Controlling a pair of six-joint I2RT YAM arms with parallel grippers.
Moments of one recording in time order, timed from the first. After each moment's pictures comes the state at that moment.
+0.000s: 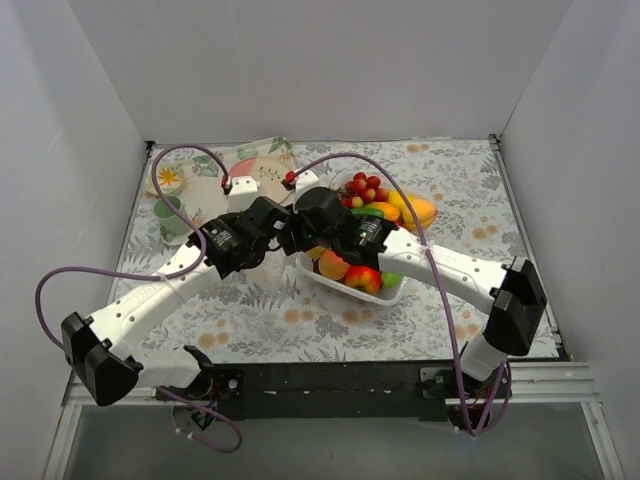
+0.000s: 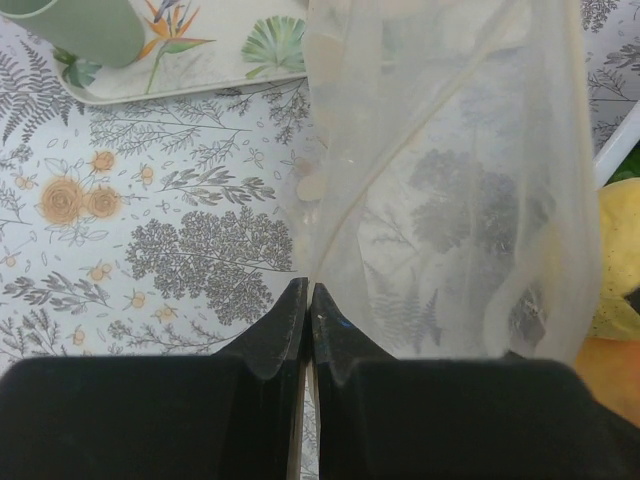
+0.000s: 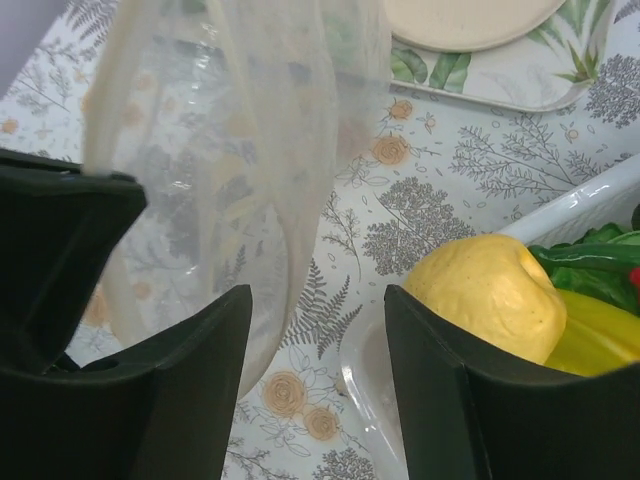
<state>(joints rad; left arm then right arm) -0.78 1.24 1.24 -0.99 -0.78 -0.75 1.05 1.65 1.45 -0.35 0.19 0.37</state>
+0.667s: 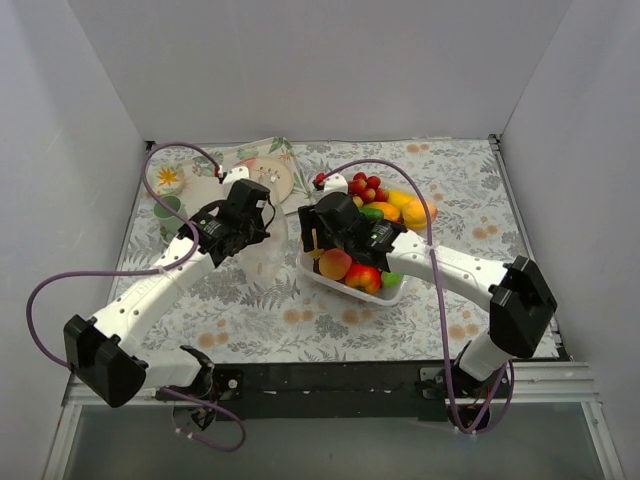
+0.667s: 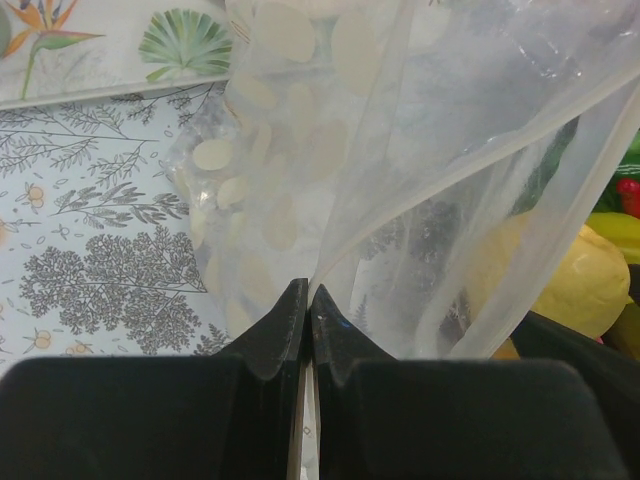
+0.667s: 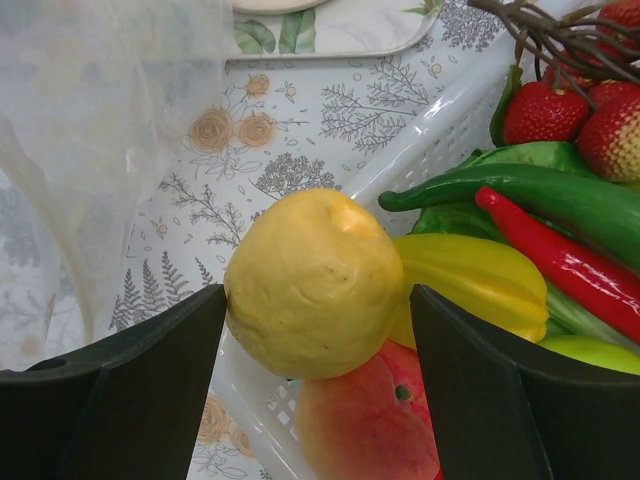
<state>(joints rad) -0.60 1.26 1.20 -0.77 -0.47 -0.63 0.95 1.57 1.25 -0.29 0.33 0.44</state>
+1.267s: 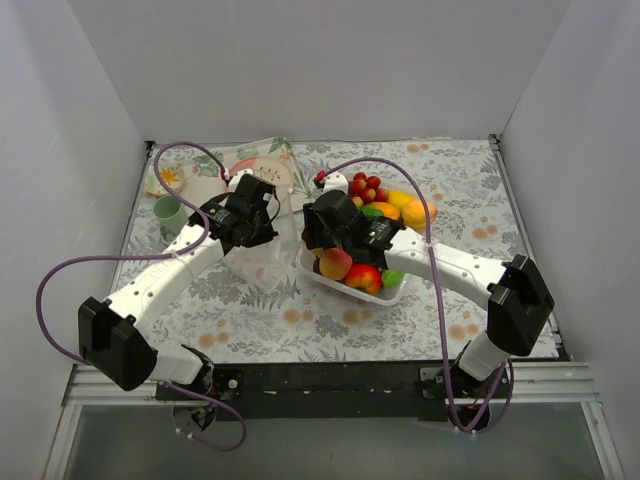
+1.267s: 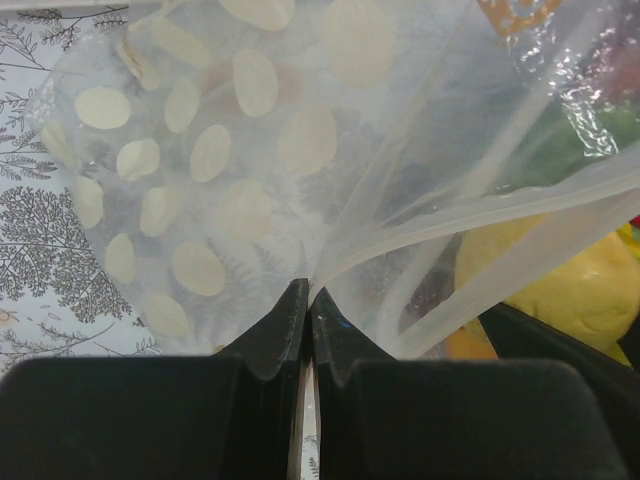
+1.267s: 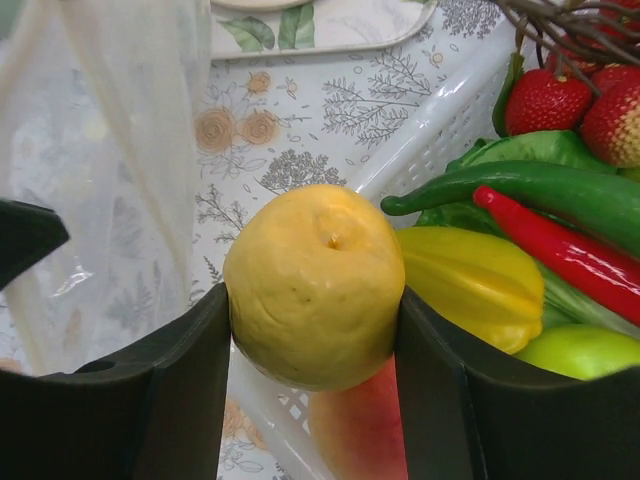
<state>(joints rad) -0.56 1.35 1.24 -0.80 -0.31 -0.74 0.95 1.61 1.28 -0.34 0.33 0.49</state>
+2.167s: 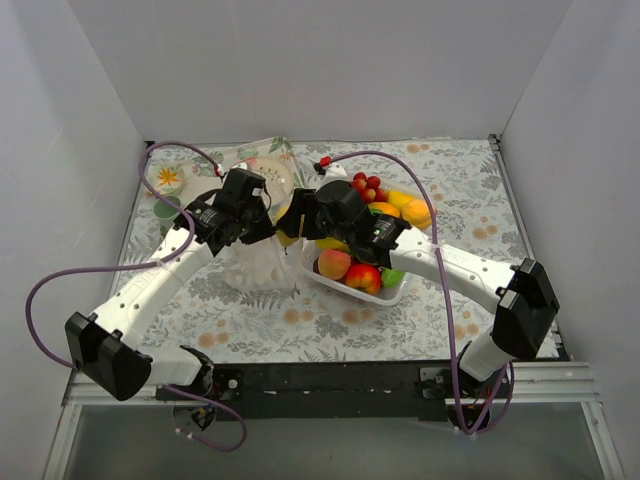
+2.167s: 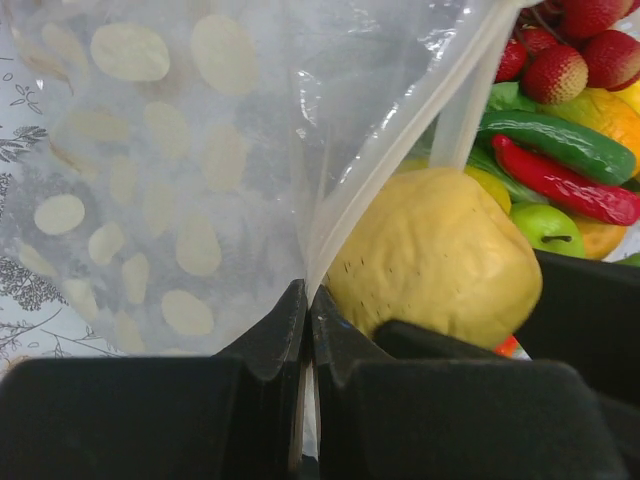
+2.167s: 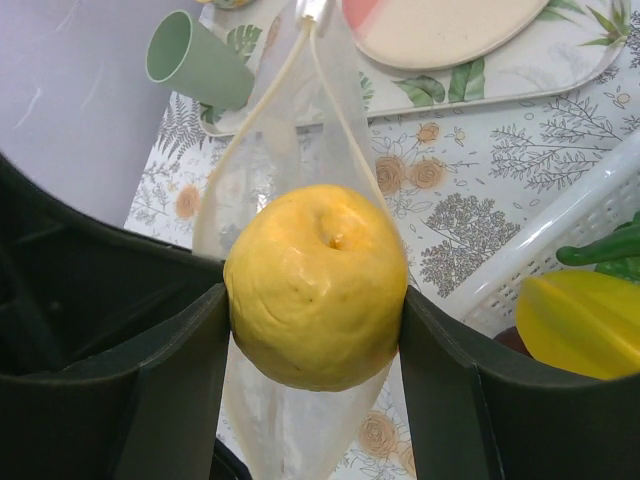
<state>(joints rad) -0.56 1.30 1.30 -0.84 -0.18 -0.79 0.96 1.57 1.32 -0.17 0.14 0.68</state>
